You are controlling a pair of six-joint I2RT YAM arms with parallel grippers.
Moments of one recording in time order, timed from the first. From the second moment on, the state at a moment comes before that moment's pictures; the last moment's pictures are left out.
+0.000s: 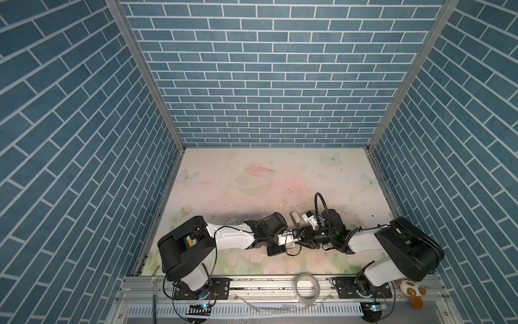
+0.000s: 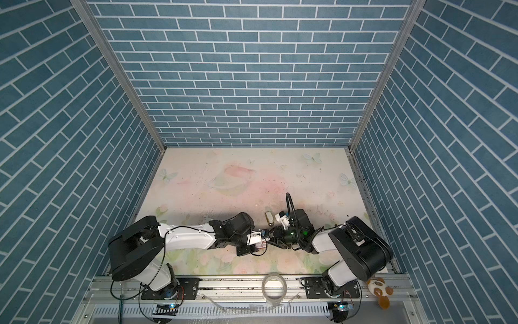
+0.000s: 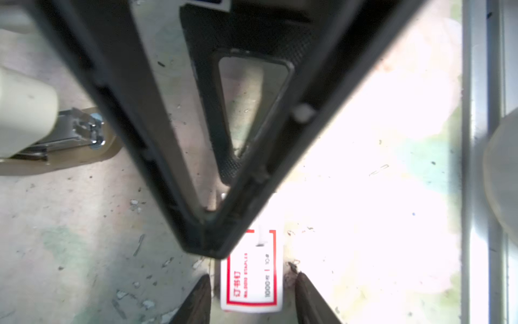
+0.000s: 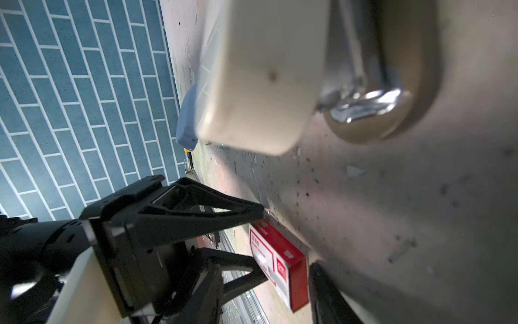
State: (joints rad) left arm -1.02 1.60 0.72 -0.14 0.23 0.37; right arm 0.61 1.51 0.25 0.53 -0.83 0.99
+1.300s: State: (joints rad) left arm -1.02 1.62 0.73 -0.14 0.23 0.38; right arm 0.60 1.49 0.29 0.42 -0.88 0.99
